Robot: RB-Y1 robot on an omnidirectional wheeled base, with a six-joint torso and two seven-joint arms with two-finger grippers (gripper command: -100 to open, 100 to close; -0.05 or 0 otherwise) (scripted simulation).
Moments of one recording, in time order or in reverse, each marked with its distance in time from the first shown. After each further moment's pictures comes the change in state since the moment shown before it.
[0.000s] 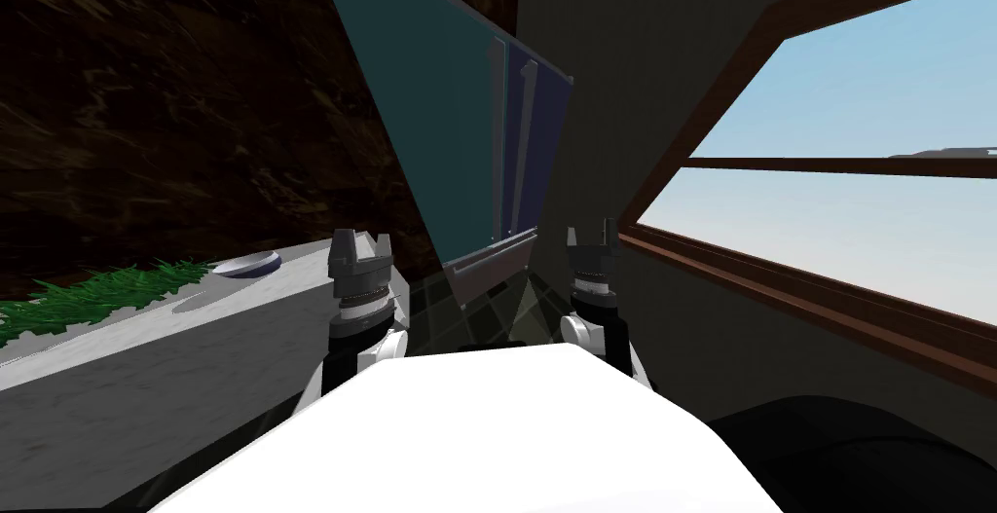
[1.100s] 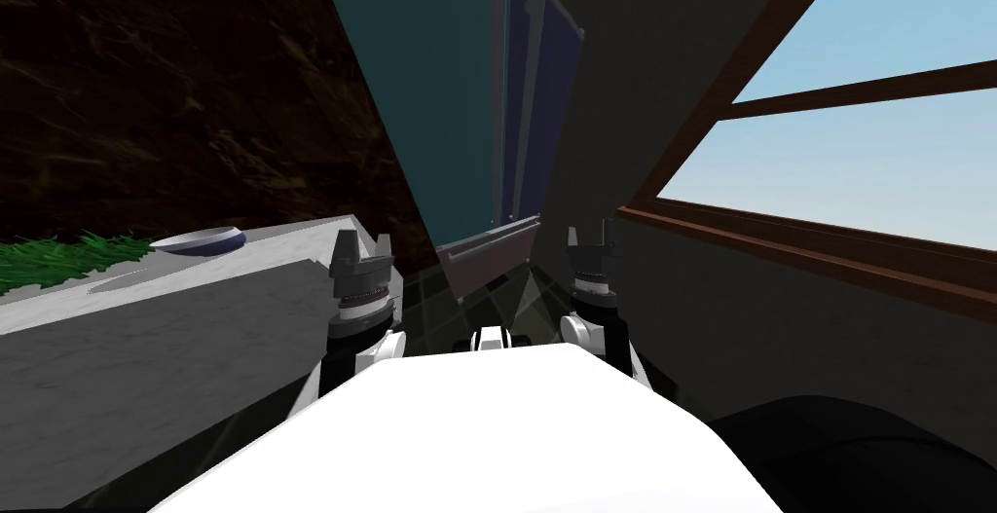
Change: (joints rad) left arm 0.002 0.023 0.004 -0.001 0.000 0.003 0.002; right arm 0.000 0.000 0.000 0.000 0.000 0.000 0.000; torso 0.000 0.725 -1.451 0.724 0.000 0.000
